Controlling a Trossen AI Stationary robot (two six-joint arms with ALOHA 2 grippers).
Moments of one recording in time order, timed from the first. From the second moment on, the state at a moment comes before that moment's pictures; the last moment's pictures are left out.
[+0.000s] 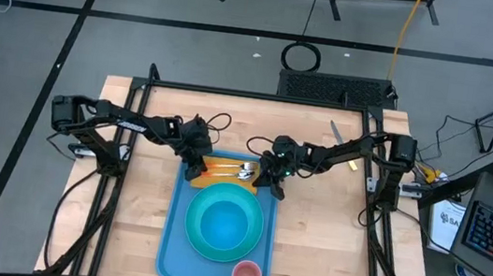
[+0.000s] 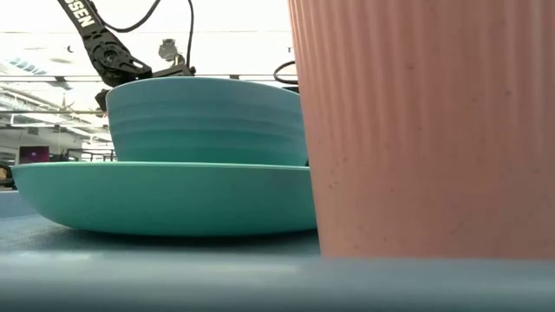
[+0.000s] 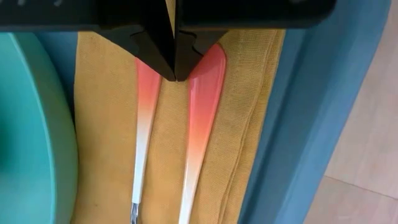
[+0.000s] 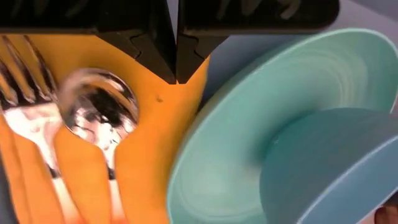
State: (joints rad) left arm 0.36 1.54 0.59 -0.14 0.43 -0.05; right arm -0.23 1.86 0.76 0.41 -0.60 0.01
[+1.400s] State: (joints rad) left arm 0.35 1.53 0.59 -0.07 0.32 -0.09; right arm -0.19 1.91 0.94 0.01 -0.57 -0.04
